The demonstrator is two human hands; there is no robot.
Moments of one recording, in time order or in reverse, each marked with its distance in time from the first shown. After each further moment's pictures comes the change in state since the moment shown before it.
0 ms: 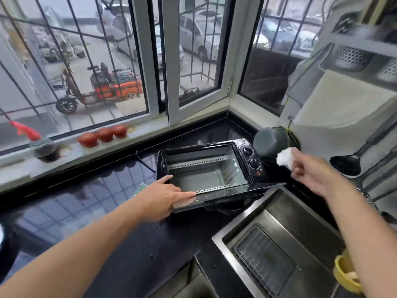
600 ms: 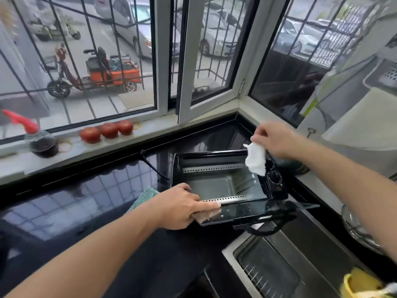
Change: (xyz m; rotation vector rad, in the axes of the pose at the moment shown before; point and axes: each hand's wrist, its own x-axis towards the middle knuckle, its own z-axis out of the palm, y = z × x) left_hand 0.019 -0.035 0.009 -0.106 0.142 0.190; right_hand 0.004 -0.099 0.169 -1.283 -0.185 -0.588
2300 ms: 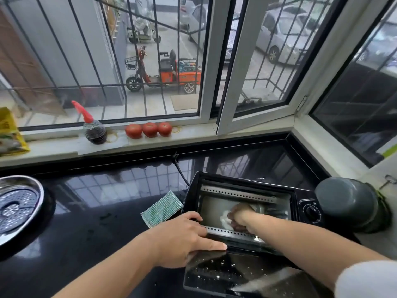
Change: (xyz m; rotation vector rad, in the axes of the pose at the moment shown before) left_hand -0.007 0.029 -0.005 -0.214 -0.024 -0.262; right_hand 0.076 0.011 0.247 0.026 -0.716 0.065
